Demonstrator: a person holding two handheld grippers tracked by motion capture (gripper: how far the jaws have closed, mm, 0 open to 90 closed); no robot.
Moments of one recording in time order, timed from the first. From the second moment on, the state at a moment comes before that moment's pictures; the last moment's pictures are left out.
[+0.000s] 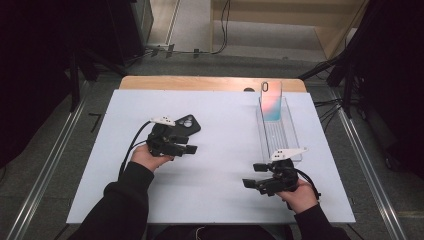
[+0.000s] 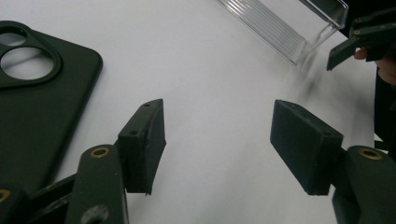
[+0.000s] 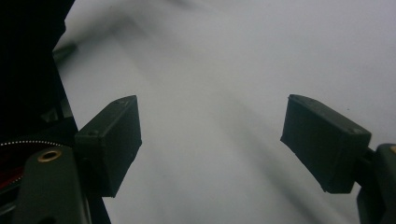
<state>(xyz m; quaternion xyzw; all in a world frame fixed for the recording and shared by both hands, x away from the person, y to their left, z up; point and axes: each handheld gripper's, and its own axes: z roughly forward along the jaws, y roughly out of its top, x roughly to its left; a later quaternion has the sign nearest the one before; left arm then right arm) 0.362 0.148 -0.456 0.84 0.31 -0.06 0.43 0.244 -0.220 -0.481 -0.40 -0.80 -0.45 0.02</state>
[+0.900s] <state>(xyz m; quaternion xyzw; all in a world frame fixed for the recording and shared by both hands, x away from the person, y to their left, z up) 0.287 0.215 -0.457 0.83 0.32 -0.06 0.45 0.243 -0.230 -0.480 -0.40 -0.80 -0.45 0.02</state>
